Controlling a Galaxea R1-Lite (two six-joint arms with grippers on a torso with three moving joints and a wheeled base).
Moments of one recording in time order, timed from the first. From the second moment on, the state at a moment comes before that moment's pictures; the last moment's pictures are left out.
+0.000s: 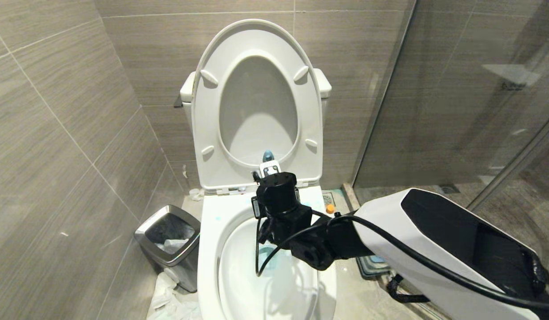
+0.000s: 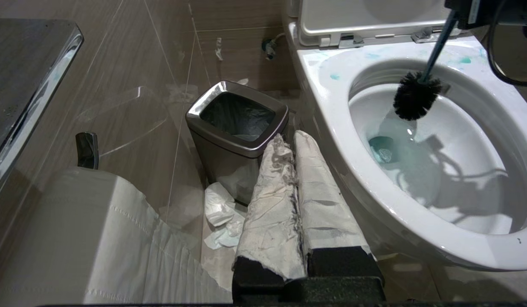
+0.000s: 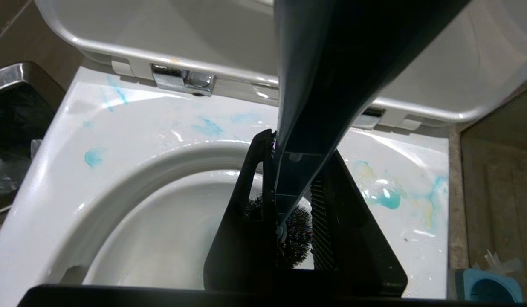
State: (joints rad) left arm 0.00 0.00 0.00 0.00 0.00 0.00; right arm 0.81 2.48 -1.68 -0.58 -0.59 0.04
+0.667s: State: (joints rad) left arm 0.00 0.00 0.00 0.00 0.00 0.00; right arm 0.89 2.65 -1.98 -0.40 -0.57 0.04
